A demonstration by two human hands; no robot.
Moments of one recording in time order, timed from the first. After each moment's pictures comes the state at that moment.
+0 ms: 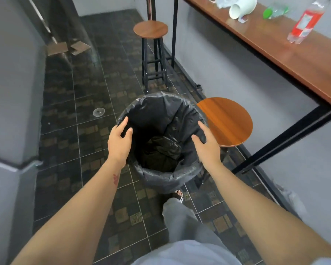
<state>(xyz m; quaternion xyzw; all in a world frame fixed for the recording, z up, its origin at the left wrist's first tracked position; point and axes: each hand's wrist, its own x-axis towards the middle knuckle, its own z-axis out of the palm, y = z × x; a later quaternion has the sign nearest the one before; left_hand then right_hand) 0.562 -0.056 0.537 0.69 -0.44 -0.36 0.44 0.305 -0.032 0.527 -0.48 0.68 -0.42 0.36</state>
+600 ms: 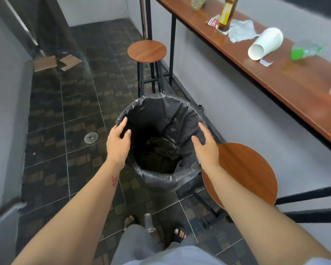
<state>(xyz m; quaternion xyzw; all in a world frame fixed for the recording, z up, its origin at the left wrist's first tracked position) 0.572 -0.343 0.550 0.67 -0.47 -0.36 0.45 0.319 -0.306 0.541 -0.45 0.71 -0.42 0.35</state>
